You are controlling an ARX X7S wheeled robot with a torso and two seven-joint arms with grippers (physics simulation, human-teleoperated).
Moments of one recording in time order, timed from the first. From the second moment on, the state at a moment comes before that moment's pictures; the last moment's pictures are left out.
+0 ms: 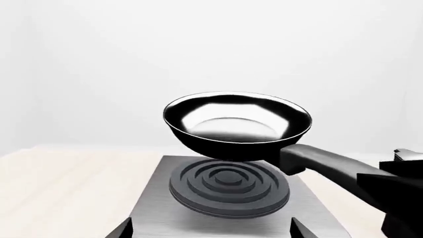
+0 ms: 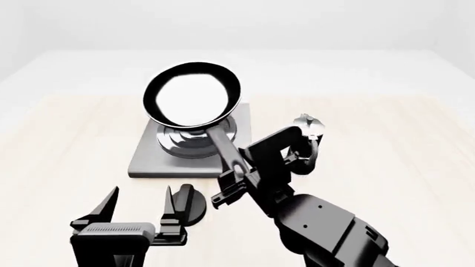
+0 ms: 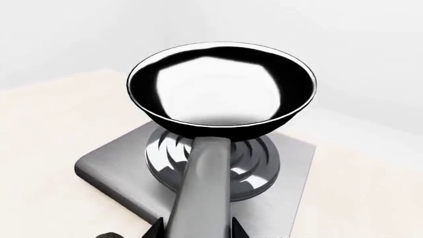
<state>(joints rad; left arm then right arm) 0.08 -0.37 0.27 0.37 -0.32 -0.02 -0.37 0.73 0.37 -0.82 -0.08 0.72 0.49 0.30</state>
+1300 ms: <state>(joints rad) 0.09 -0.39 0.28 0.37 -0.33 0.00 -0.38 0.78 0.29 -0.88 0.15 0.67 0.43 0.23</state>
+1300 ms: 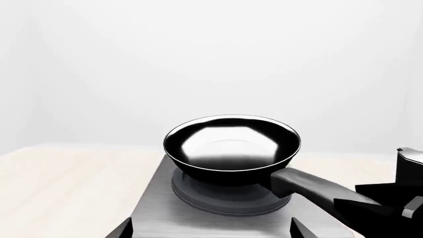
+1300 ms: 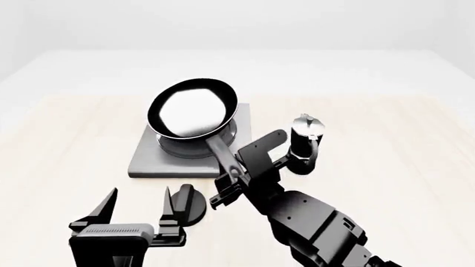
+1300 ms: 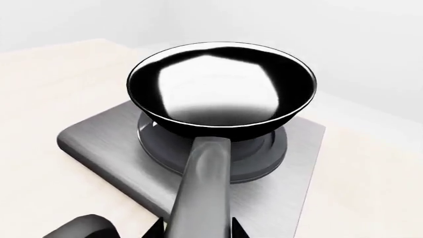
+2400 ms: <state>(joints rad) 0.04 -0.40 0.28 0.38 -0.34 -0.04 -0.40 0.68 0.41 -0.79 -0.23 0.63 0.38 0.38</state>
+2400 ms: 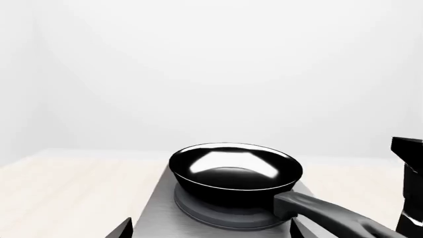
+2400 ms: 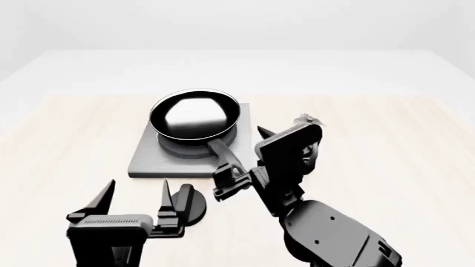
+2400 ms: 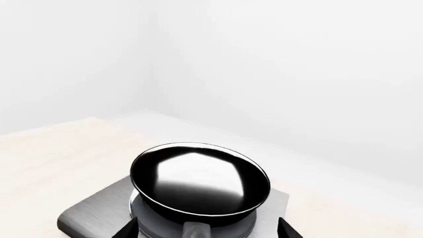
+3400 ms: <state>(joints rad) 0.05 -0.46 0.25 0.59 -0.37 -0.11 -0.46 0.56 0.58 -0.68 -0.63 0.67 0.35 0.56</state>
